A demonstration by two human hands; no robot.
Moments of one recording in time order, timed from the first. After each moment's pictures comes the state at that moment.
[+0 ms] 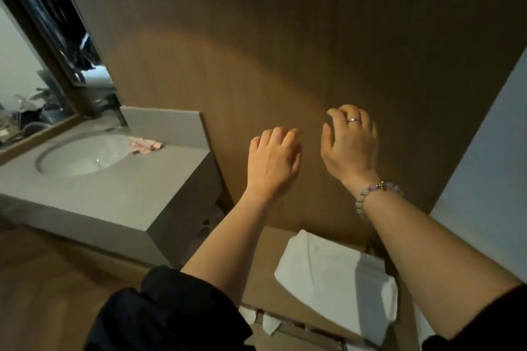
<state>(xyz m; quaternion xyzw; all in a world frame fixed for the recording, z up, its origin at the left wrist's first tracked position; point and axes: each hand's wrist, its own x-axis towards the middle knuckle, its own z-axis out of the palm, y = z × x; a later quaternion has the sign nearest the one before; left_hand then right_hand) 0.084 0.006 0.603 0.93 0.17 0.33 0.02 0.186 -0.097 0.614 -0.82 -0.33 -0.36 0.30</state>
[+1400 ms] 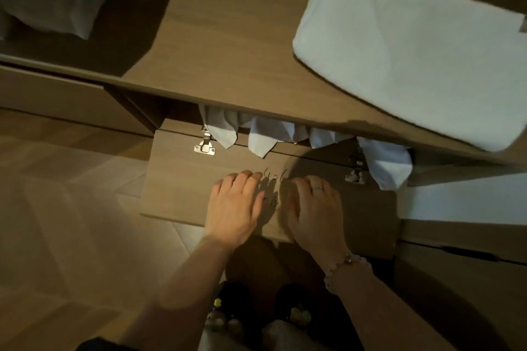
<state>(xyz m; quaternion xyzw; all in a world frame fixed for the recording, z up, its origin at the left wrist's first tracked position) -0.122 0.045 -0.098 0.97 0.18 0.04 0.16 -0.043 -0.089 -0.070 -0.94 -0.32 0.09 0.09</state>
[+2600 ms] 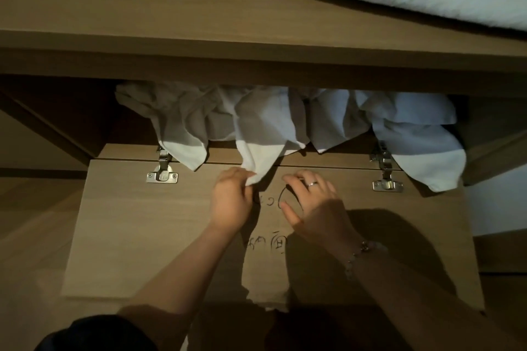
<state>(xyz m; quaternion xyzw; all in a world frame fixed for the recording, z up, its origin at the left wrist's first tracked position) -0.027 0.064 -0.304 0.92 0.20 0.13 0.31 0.025 -0.099 -0.280 -0.92 -0.37 -0.02 0.16</state>
